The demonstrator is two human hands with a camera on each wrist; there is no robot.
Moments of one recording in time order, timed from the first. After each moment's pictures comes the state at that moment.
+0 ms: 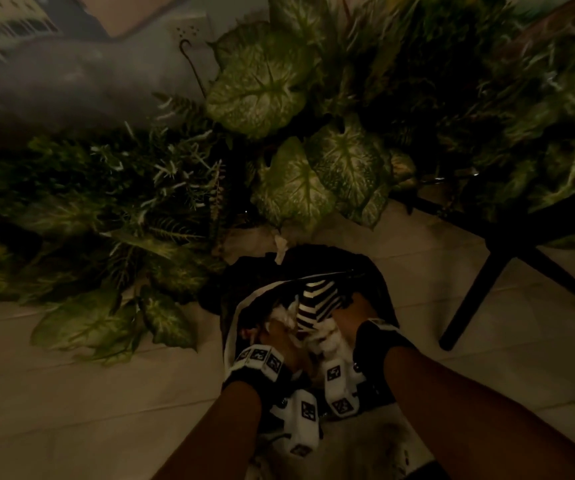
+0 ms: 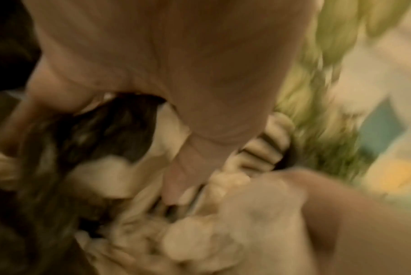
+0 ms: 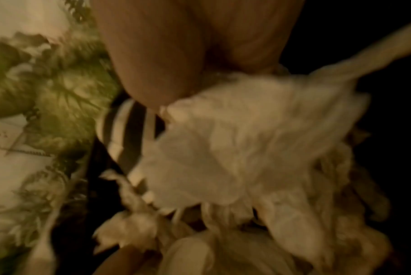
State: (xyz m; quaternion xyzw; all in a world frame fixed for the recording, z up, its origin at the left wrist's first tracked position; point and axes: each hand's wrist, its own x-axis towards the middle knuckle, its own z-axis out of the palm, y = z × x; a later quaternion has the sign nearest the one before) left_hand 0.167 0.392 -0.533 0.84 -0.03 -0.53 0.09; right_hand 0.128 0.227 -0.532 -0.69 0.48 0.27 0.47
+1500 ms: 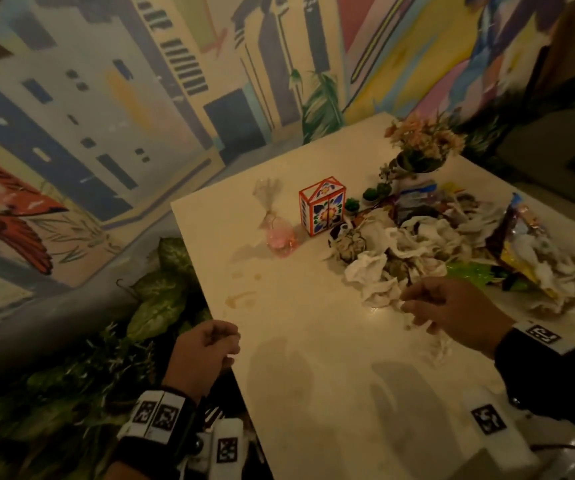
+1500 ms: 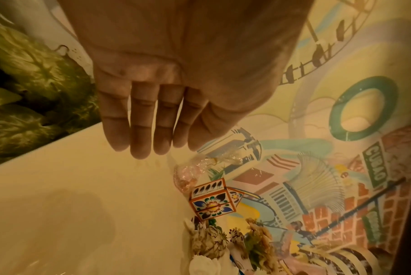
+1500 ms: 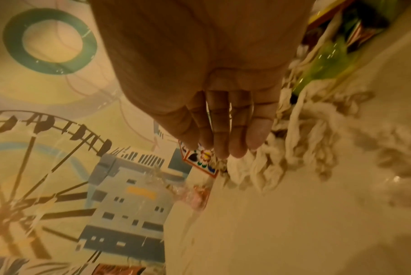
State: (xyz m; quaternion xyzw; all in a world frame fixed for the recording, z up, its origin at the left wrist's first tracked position) left_hand 0.080 0.146 0.006 0.80 -0.09 -0.31 0.50; right_hand -0.156 -0.124 0.042 -0.76 0.41 -0.05 0.49
